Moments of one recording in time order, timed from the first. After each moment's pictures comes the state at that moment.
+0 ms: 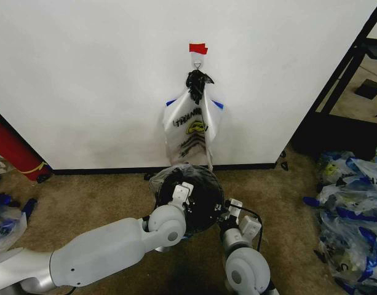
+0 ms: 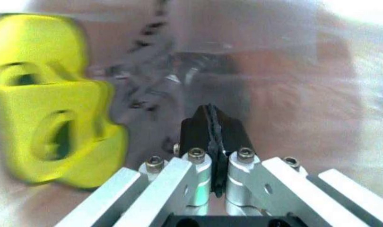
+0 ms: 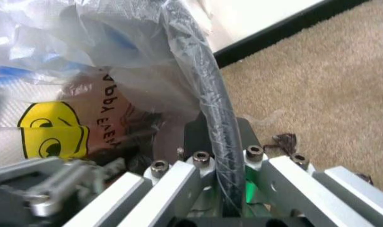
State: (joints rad) left arm 0.41 -0.98 0.73 -1.89 -1.30 0.53 -0.97; right arm -1.38 1.45 0.13 2.06 0.56 -0.29 0.53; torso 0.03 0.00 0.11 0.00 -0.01
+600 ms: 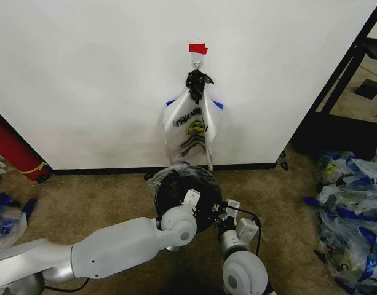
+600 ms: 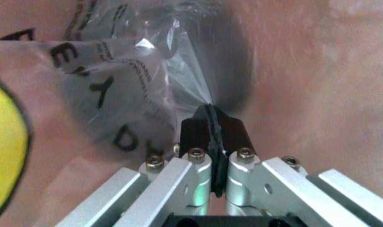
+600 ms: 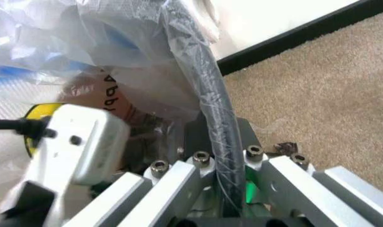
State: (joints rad) left arm 0.36 -1.07 0.81 -1.74 -1.31 0.59 -1.00; right arm -1.39 1.44 0.11 2.06 0.52 -0.27 0.51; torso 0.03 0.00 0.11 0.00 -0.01
